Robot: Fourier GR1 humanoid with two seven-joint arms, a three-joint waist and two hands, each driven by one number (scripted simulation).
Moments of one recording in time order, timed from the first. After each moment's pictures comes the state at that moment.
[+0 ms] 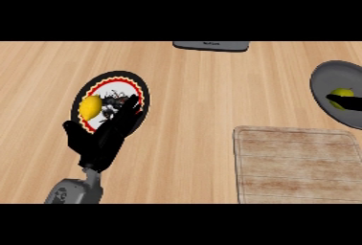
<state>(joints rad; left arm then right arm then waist) -0.14 0.14 -0.22 -1.54 0.28 -0.01 0.21 -0.79 -0.65 -0.43 -0.17 0.27 -0.24 -0.64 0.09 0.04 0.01</state>
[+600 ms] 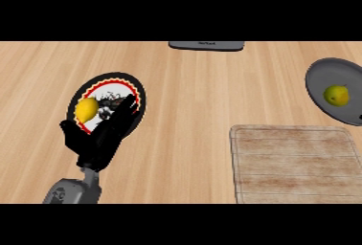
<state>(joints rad) -0.13 0.14 -0.20 -1.53 0.28 0.00 0.20 -0.71 -0.78 -0.51 -0.11 0.18 0.21 -0.70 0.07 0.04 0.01</state>
